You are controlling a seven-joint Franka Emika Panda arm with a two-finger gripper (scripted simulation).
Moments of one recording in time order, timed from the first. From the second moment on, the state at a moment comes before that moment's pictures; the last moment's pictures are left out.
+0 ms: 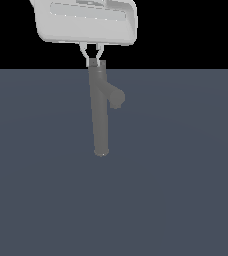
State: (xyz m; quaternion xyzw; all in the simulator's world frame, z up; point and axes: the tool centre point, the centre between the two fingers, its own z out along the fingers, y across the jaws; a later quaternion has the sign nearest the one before) arm -0.068 0.049 0.303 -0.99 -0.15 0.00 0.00
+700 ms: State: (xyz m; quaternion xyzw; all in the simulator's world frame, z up) arm -0.049 0.015 0.303 -0.99 -0.15 0.01 0.00
